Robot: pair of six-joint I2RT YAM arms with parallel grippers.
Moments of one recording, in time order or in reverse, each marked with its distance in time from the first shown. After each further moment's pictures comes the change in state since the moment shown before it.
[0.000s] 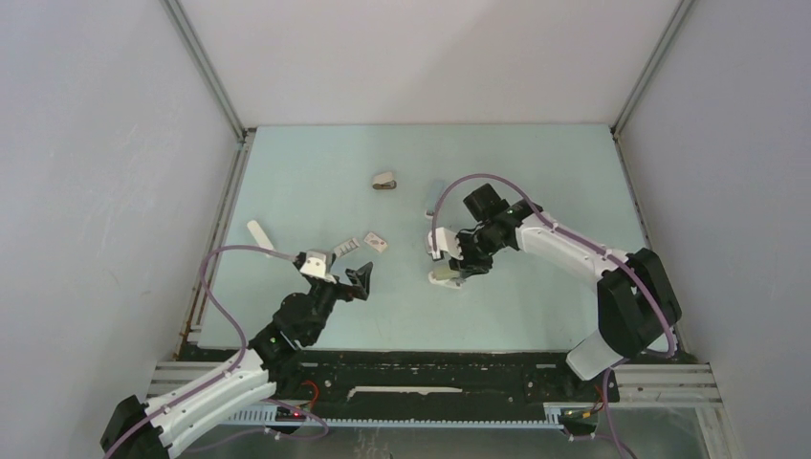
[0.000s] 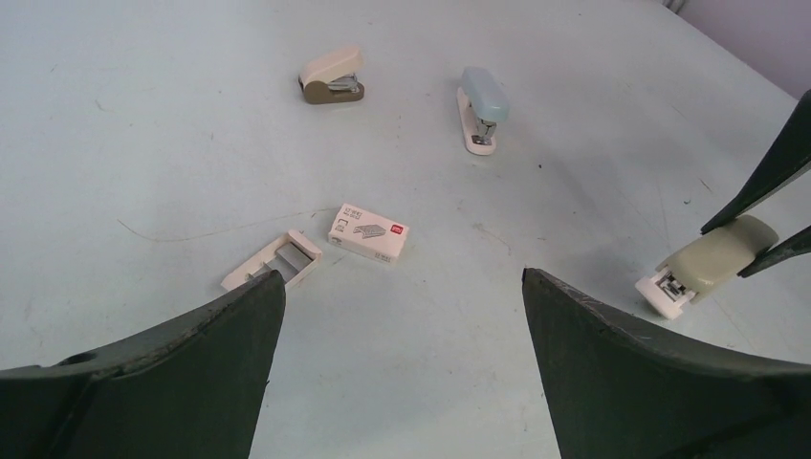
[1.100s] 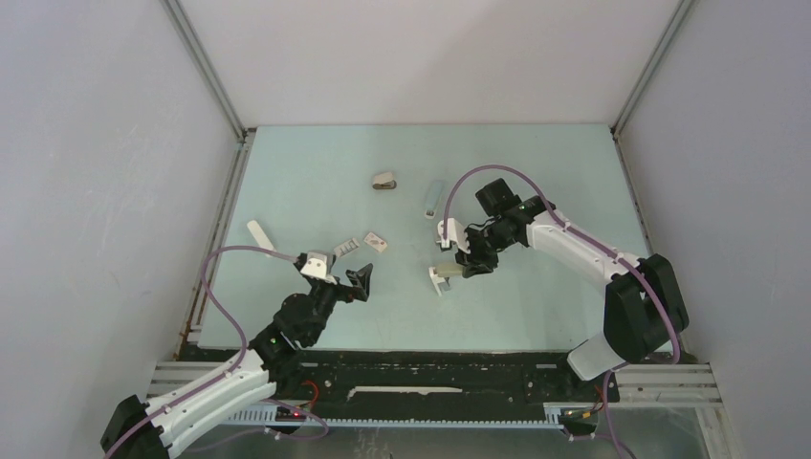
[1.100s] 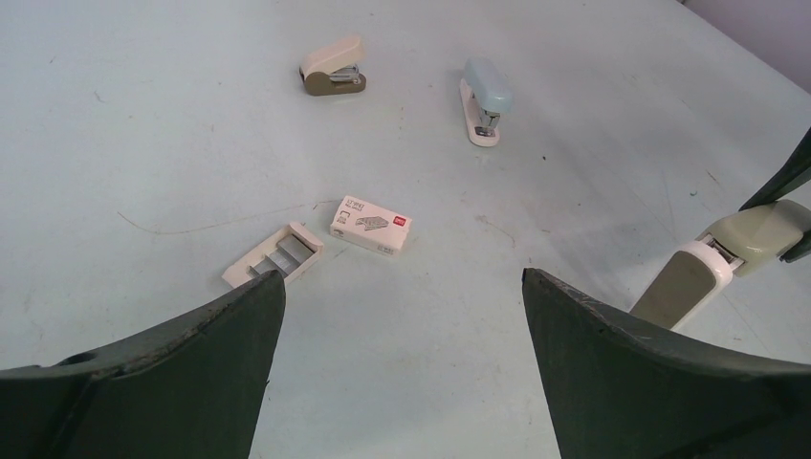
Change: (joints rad) left arm 0.000 -0.003 -0.013 0.000 0.000 0.000; right arm -0.077 -0.043 -0.001 -0.038 -0.120 0.058
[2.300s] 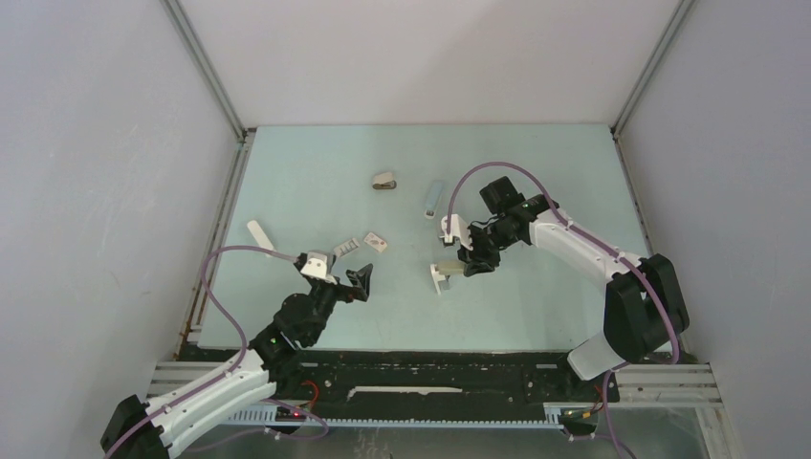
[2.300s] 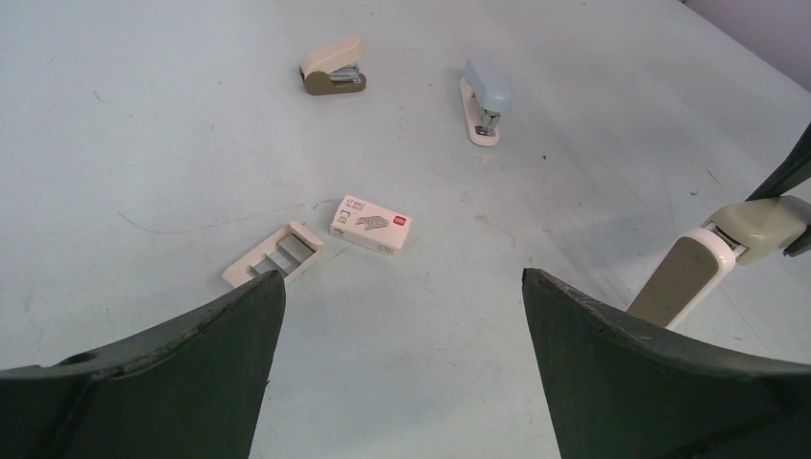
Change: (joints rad) left arm 0.000 0.002 0.000 0.000 0.000 0.000; right arm -0.027 0.000 0.000 0.000 -0.026 0.023
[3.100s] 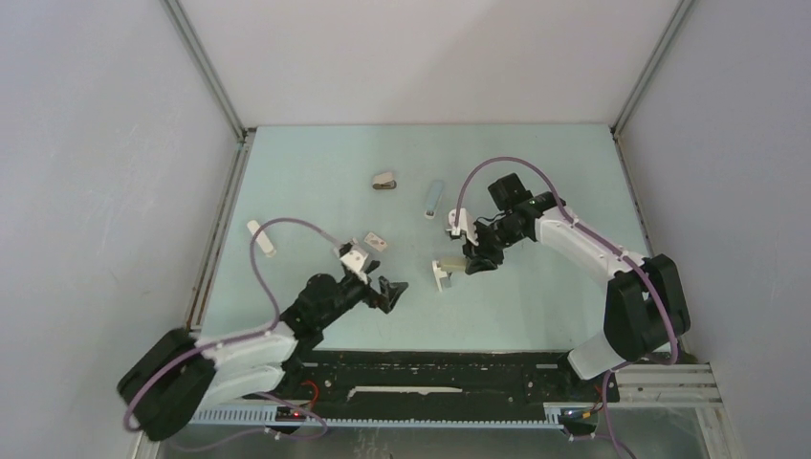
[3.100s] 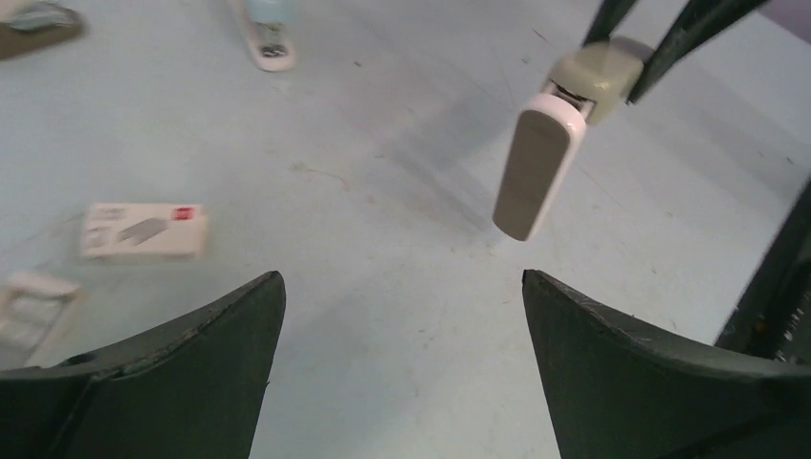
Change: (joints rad) left arm 0.043 0.460 0.038 0.337 0.445 0.003; right arm -0.050 -0.001 0.000 -0.007 -0.072 -0.002
